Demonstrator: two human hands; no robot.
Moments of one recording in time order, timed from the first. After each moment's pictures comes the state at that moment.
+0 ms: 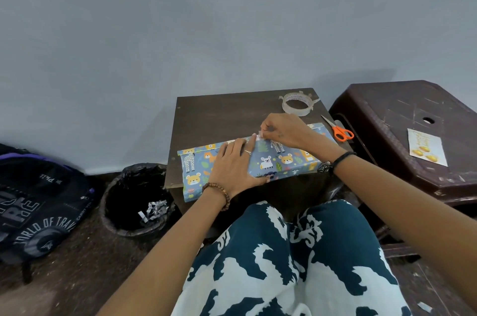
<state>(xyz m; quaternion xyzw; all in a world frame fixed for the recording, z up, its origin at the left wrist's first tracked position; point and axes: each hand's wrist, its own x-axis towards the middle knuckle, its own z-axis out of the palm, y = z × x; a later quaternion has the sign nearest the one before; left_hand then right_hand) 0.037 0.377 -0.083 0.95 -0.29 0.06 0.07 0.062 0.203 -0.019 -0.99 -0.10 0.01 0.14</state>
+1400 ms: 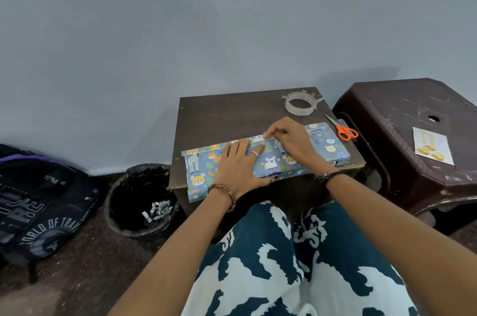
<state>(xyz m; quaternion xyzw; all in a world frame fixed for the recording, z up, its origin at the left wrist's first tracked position) 0.036 0.378 -0.085 0.95 -0.30 0.05 0.07 0.054 0.199 -0.071 -0.90 0.01 -0.13 0.41</state>
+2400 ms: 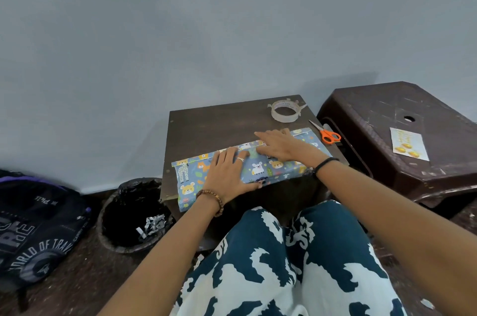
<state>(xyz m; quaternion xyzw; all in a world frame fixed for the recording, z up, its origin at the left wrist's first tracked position) 0.039 0.378 -0.084 0.94 -0.32 0.05 0.07 0.056 0.193 -0.040 -0.99 -0.07 0.10 0.03</state>
